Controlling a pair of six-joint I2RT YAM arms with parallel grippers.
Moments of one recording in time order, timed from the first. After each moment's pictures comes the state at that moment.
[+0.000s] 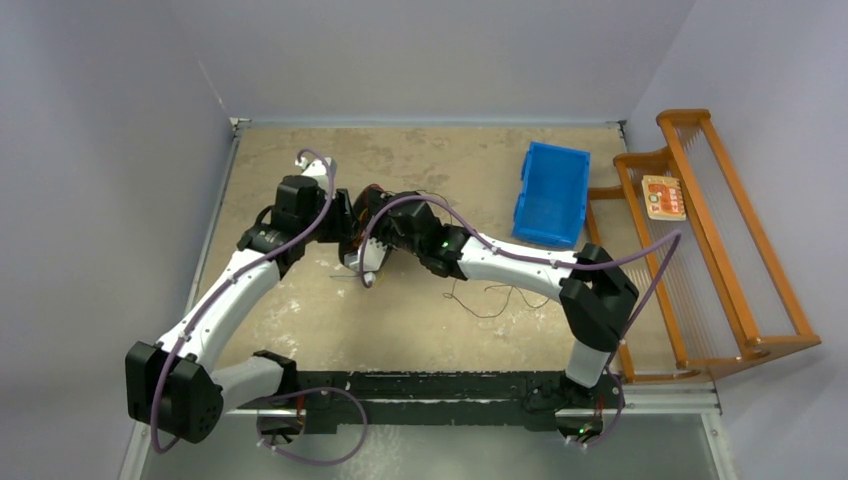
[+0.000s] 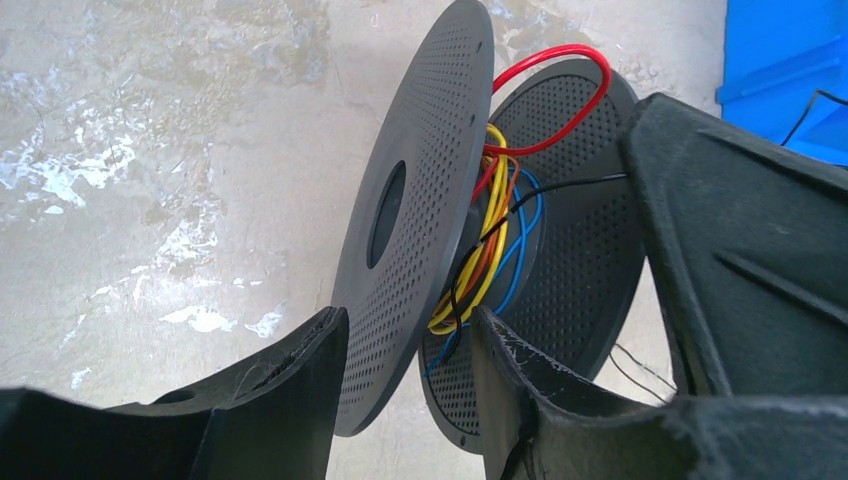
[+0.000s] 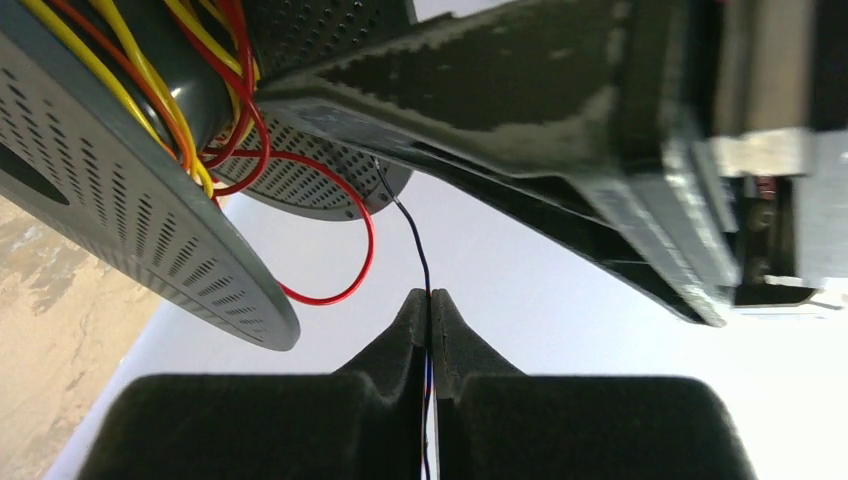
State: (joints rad) left arm -0.32 1.14 0.92 -0.40 0.08 -0.37; right arm 0.99 1.76 1.29 0.10 0.17 -1.94
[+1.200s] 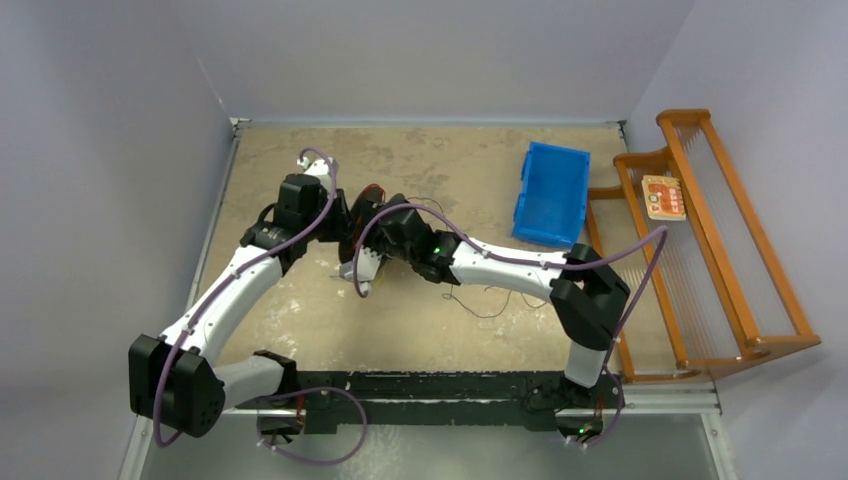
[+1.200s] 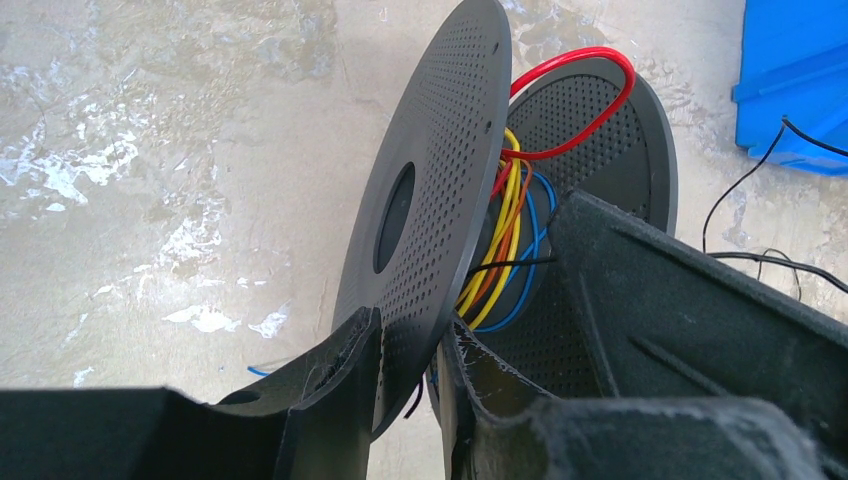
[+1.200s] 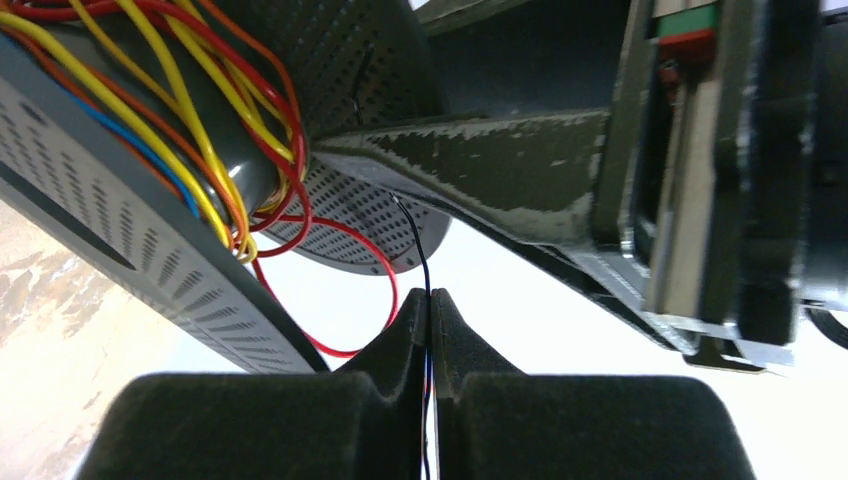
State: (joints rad) left arm -0.32 1.17 0.93 -0.40 0.07 -0.37; right arm 1.03 1.80 1.30 0.08 0.17 -1.93
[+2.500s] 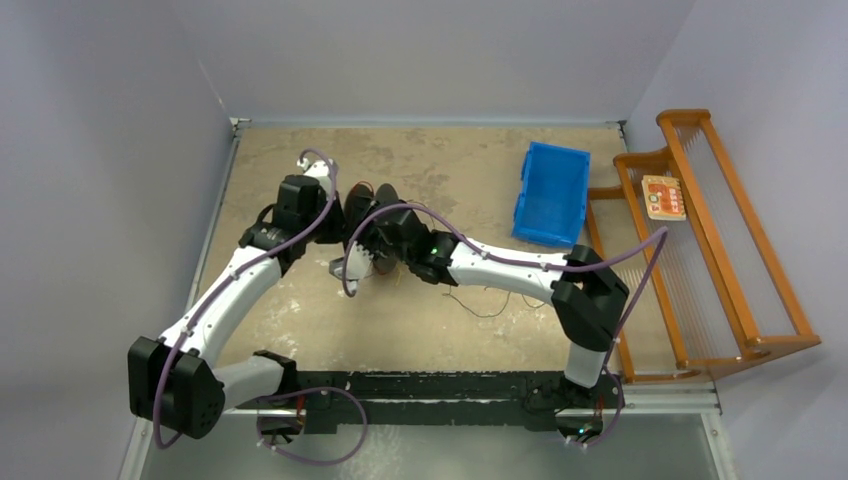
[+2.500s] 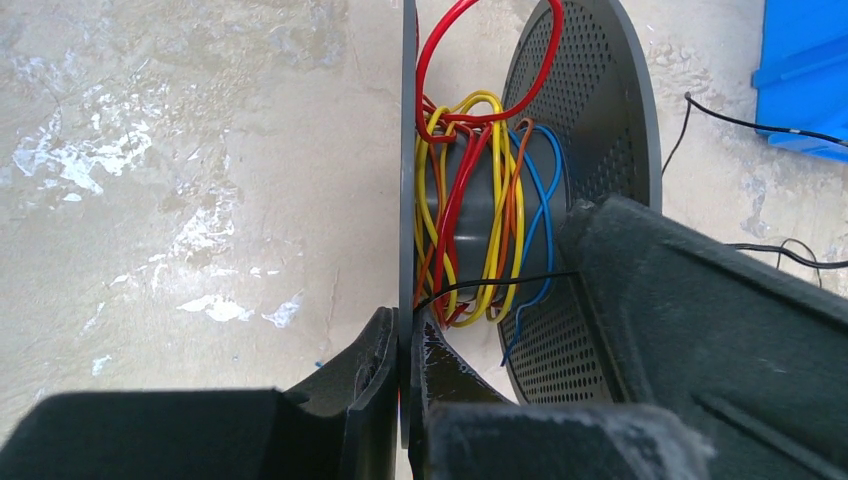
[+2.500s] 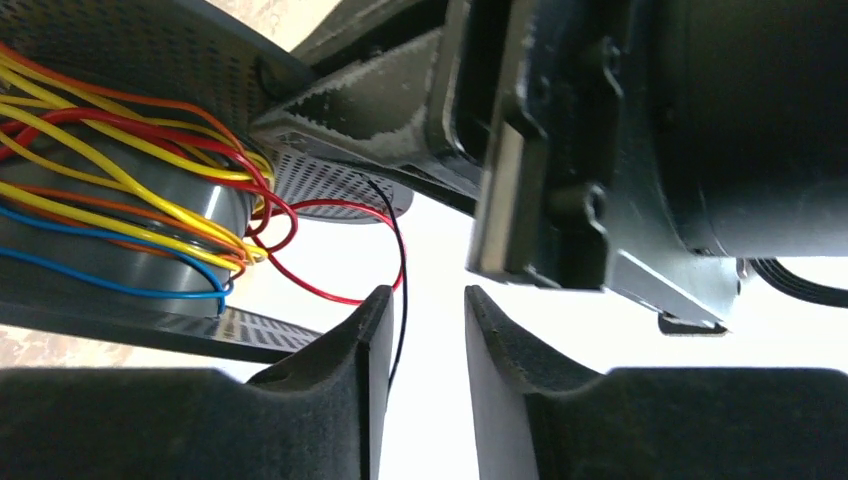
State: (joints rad) left arm -0.31 1.17 0.93 -0.43 0.06 -0.35; right arm 1.04 1.80 1.34 0.08 0.17 -1.79
